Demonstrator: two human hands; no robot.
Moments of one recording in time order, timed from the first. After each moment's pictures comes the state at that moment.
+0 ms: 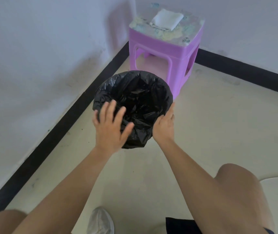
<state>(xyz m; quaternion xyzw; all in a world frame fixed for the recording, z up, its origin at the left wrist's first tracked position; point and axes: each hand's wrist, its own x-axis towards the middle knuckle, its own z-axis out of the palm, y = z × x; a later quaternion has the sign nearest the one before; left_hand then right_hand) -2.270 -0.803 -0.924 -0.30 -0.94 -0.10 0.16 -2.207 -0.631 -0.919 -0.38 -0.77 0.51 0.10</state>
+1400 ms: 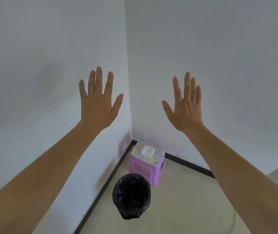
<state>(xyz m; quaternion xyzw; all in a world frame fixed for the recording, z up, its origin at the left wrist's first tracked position) -2.381 -0.771 -0.052 -0.30 -0.89 -0.06 0.33 -2.253 -0.521 -0.078 -0.18 -0.95 -0.02 0.27</state>
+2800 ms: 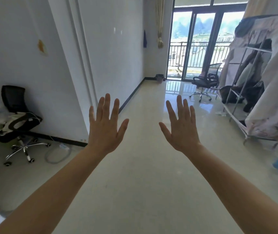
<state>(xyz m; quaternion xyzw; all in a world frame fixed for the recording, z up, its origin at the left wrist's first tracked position) -1.388 -0.317 -0.034 -0.89 -0.30 -0.33 0.12 -1.161 -0.472 -0.057 -0.78 -0.51 -0.33 0.17</state>
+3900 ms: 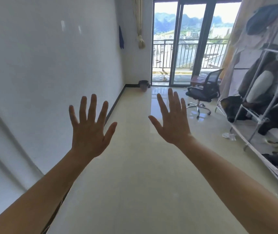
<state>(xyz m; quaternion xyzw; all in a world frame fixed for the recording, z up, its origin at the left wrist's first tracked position) -0.675 0.395 -0.023 -0.88 -0.26 -0.34 0.20 -0.444 0.228 -0.037 -0.81 -0.47 -0.32 0.17</state>
